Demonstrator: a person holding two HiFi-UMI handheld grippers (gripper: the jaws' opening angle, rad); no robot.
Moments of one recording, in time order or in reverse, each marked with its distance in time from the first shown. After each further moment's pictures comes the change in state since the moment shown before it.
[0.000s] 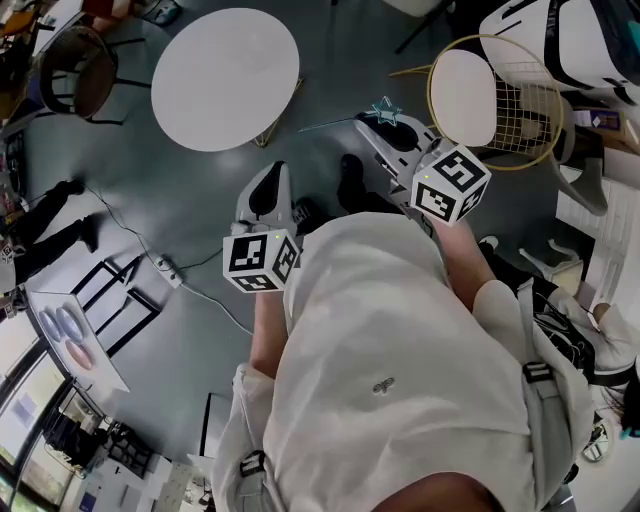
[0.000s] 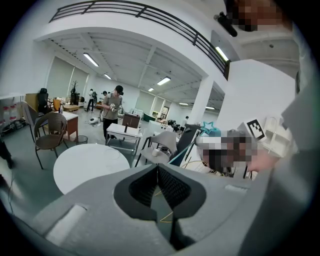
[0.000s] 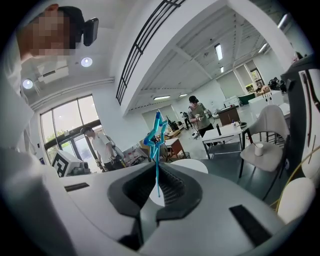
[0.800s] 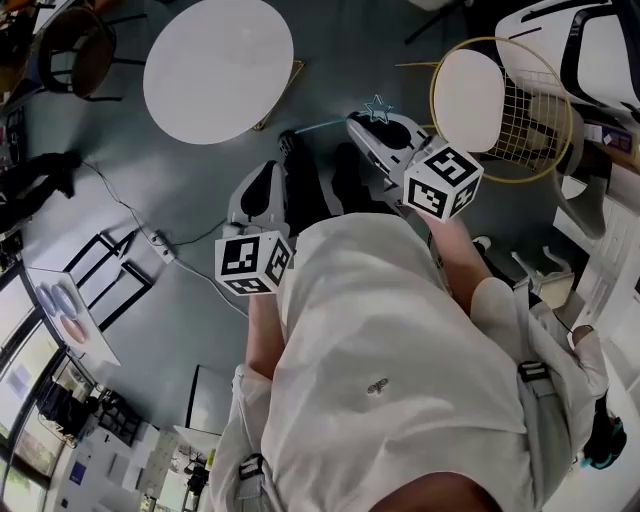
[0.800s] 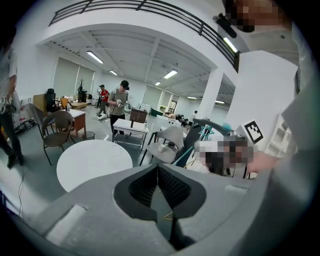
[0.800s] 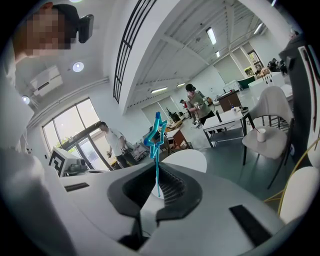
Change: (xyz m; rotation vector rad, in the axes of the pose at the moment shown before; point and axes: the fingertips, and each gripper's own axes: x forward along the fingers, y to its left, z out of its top) left arm 0.038 -0.014 0.005 -0.019 0.068 0.097; right arm 0.009 -0.056 -0.009 0.101 0.091 0.059
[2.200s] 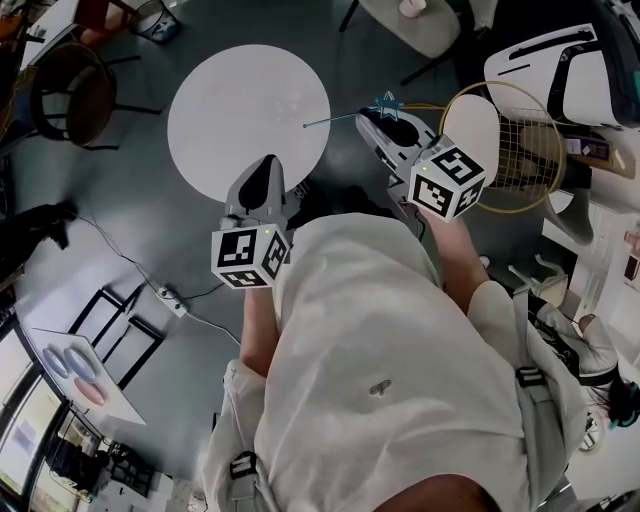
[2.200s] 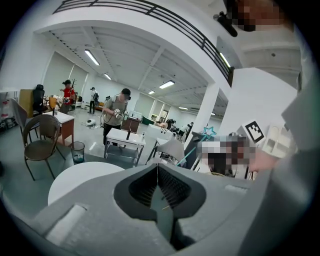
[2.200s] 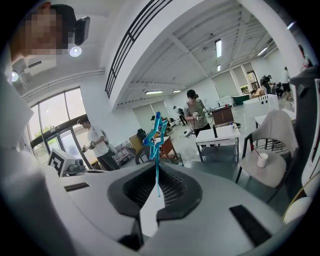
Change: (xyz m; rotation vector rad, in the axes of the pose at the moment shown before) left arm 0.061 0.173 0.120 -0.005 -0.102 -0.148; right arm 0.166 0.003 0.111 -0.097 -0.037 -0.177
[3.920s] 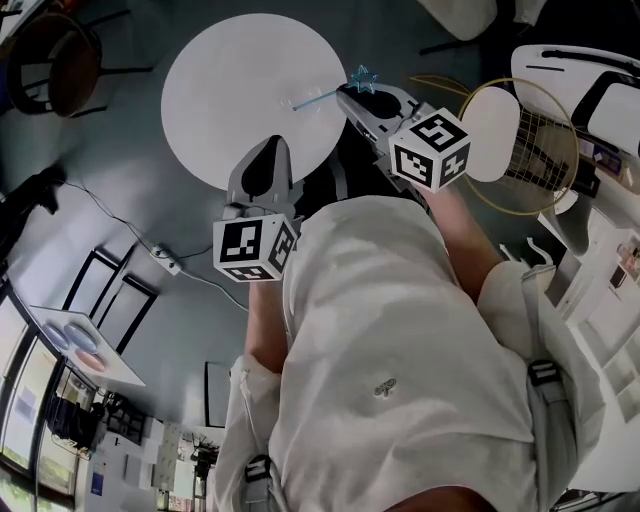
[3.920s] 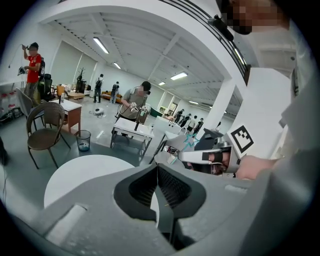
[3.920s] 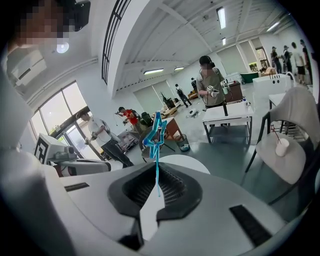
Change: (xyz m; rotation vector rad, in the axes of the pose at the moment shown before) left arm 0.075 0.064 0.009 -0.100 0.107 0.067; right arm 0.142 -0.048 -0.027 0.053 0.234 0.094
